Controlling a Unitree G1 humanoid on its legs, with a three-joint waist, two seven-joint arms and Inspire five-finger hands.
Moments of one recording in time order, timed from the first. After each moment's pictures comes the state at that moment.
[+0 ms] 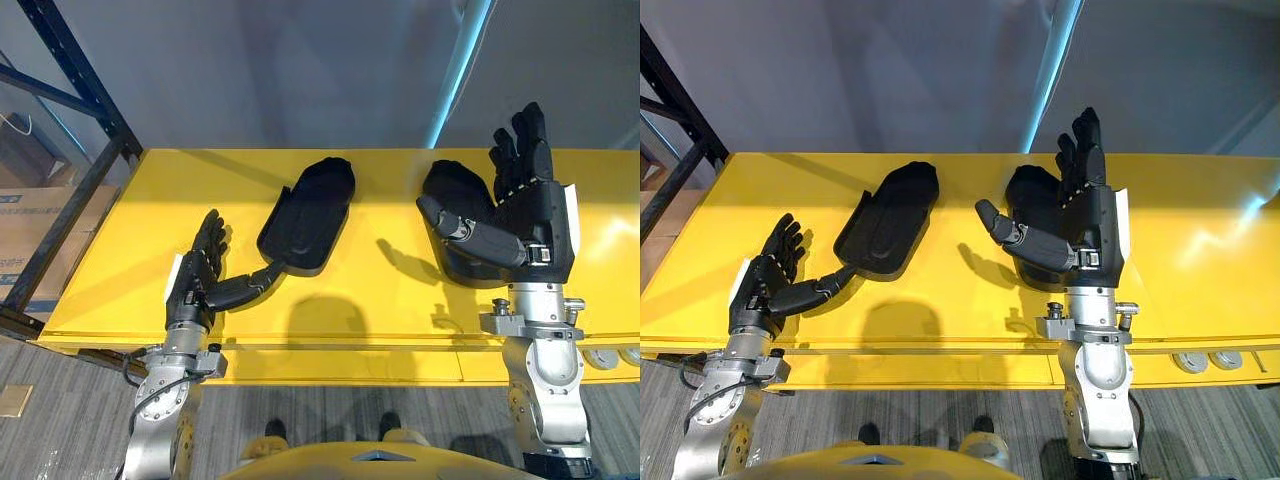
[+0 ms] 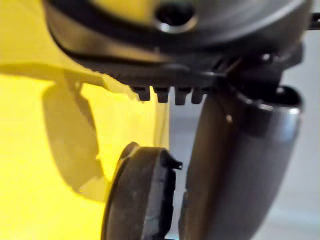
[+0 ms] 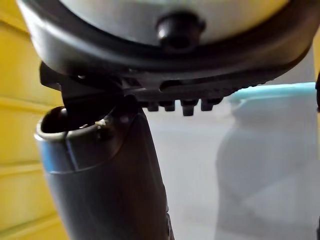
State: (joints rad) left arm 0.36 0.15 0.11 -0.34 -0.19 0.03 -0.08; right arm 0.18 -0.25 -0.10 -0.42 0.22 -0.31 -0.01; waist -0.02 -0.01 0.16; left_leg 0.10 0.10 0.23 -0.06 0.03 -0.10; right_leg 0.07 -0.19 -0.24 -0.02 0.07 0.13
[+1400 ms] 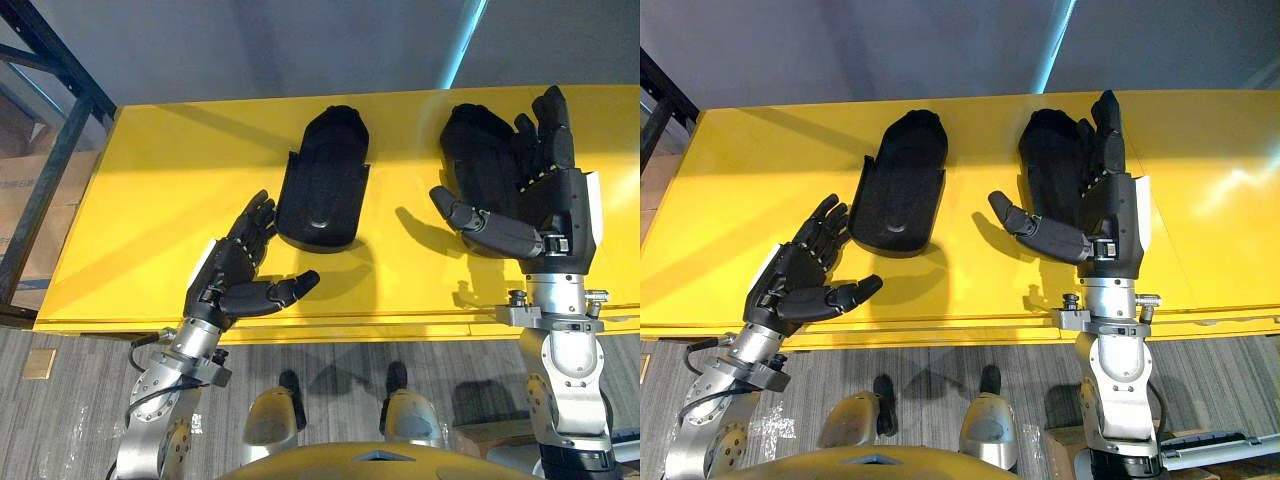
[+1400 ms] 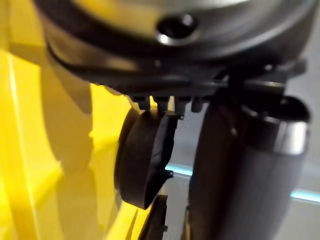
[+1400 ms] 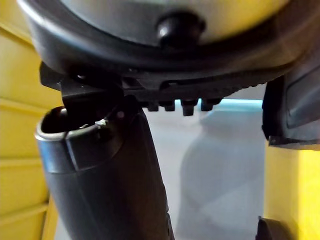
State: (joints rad) left arm 0.37 0.23 0.02 -0.40 -0.40 -0.08 -0.37; right arm 0.15 -0.31 -0.15 -0.42 0.20 -0.30 -0.03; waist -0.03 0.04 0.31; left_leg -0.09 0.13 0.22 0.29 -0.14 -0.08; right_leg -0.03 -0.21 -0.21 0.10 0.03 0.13
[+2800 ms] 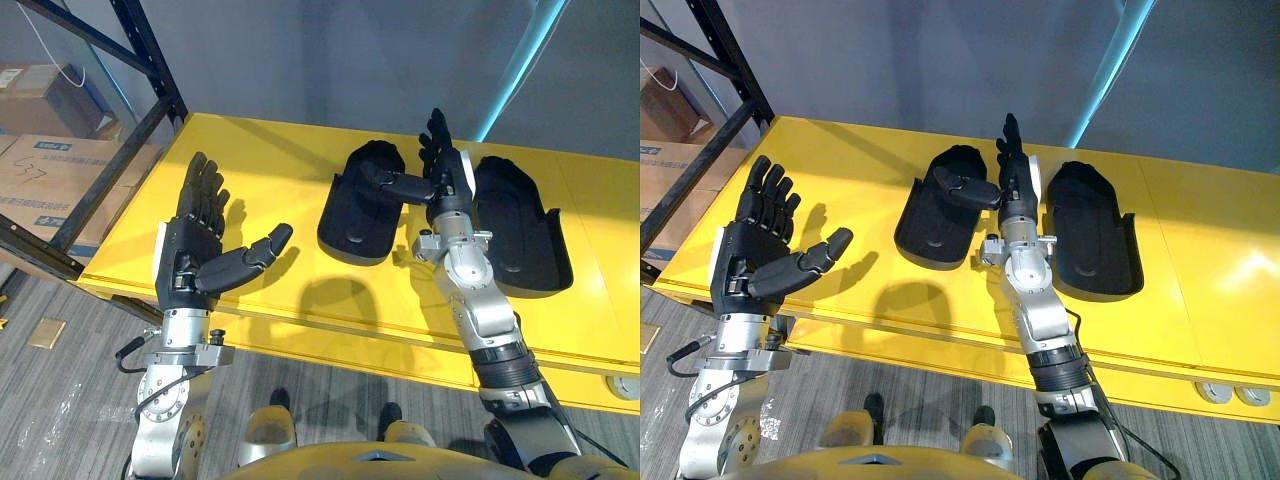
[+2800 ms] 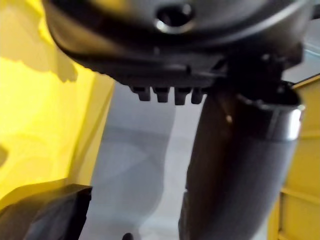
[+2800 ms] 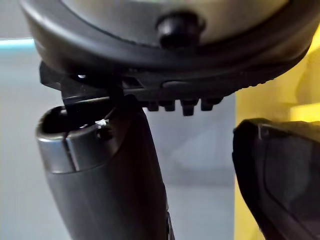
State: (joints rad) left arm 0.34 0.15 0.00 -0.45 -0.35 -0.24 -0.03; right arm -0.37 -0.23 0.11 -0.01 0.20 0.11 -0.27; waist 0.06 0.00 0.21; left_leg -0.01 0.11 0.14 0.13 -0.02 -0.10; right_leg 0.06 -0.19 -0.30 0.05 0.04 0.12
